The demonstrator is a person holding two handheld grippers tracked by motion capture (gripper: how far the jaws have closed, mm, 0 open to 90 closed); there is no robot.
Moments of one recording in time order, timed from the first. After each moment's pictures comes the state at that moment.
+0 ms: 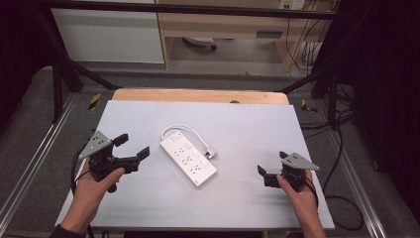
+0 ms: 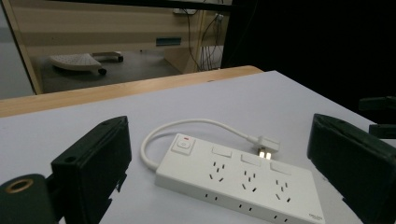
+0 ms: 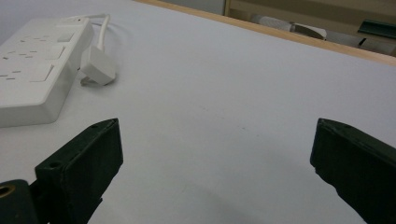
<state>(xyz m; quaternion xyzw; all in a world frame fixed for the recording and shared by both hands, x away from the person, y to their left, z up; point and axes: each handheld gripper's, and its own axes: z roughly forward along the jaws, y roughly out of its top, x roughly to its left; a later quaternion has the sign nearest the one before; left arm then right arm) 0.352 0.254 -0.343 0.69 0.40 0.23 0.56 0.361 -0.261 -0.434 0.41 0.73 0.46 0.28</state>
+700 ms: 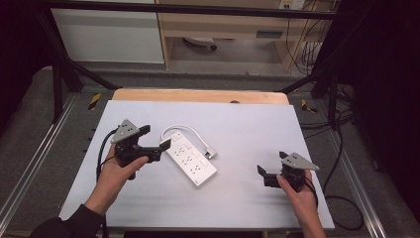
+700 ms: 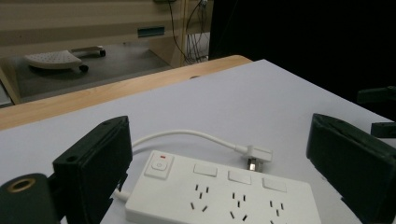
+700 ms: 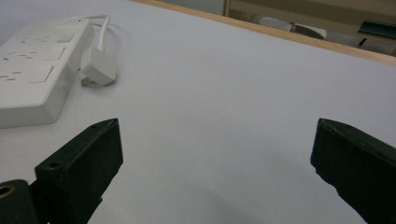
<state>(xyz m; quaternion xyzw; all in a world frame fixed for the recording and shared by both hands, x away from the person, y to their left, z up) 0.390 0.204 -0.340 0.72 0.37 0.21 0.54 0.361 -0.260 -0.434 0.41 0.73 0.46 0.28</state>
